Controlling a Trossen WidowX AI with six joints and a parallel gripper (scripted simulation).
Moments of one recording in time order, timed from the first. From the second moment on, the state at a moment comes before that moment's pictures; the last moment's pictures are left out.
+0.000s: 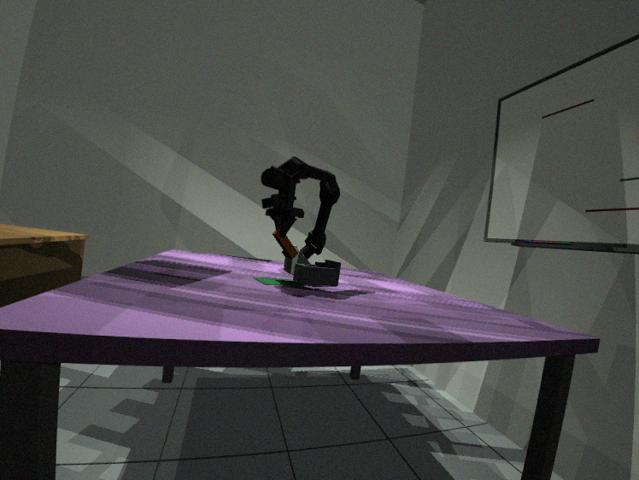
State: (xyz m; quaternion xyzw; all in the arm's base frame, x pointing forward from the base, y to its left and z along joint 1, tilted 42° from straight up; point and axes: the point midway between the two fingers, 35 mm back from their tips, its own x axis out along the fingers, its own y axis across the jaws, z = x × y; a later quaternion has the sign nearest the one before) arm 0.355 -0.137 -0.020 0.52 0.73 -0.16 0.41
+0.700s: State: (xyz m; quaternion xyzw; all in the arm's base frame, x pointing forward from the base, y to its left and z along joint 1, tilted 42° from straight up) arm 0.353 -0.125 -0.042 0.52 0.73 -0.16 0.41
